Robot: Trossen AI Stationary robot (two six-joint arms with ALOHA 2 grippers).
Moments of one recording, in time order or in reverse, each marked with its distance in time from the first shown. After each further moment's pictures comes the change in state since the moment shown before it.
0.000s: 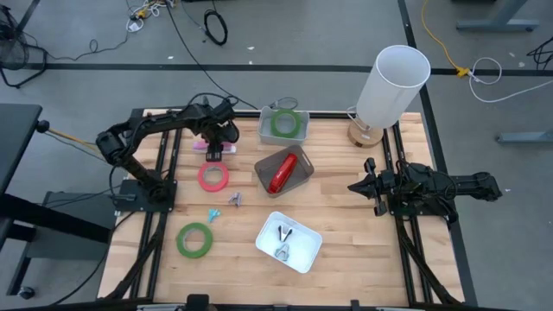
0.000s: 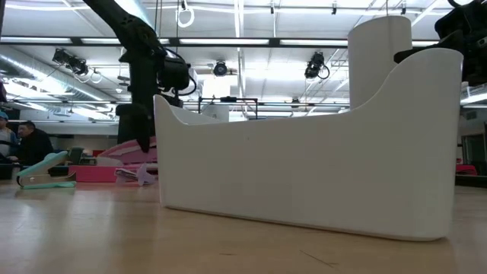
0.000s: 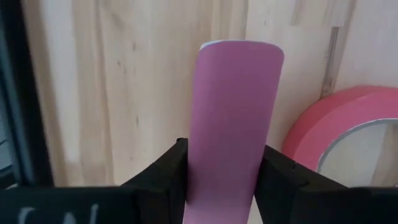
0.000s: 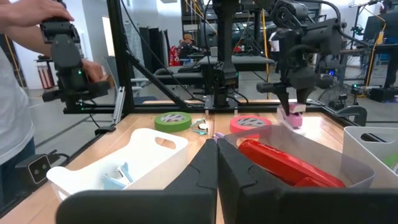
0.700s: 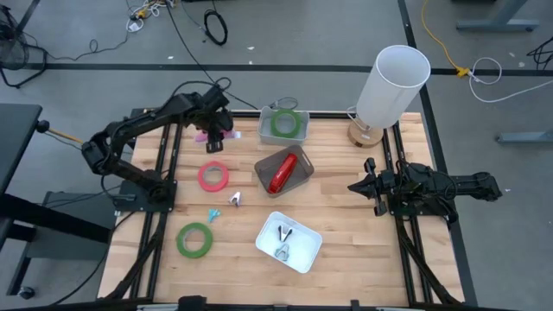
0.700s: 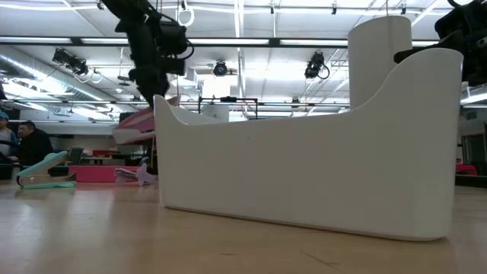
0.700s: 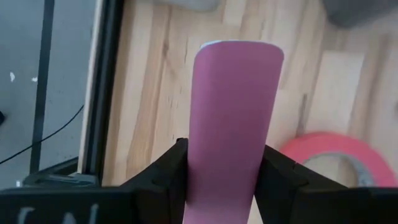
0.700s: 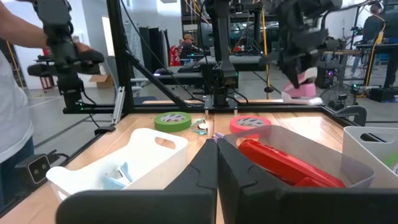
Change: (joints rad) left arm 0.000 -0.144 0.155 -0.107 0.050 -0.110; right arm 0.000 0.000 0.000 0.000 0.000 0.000
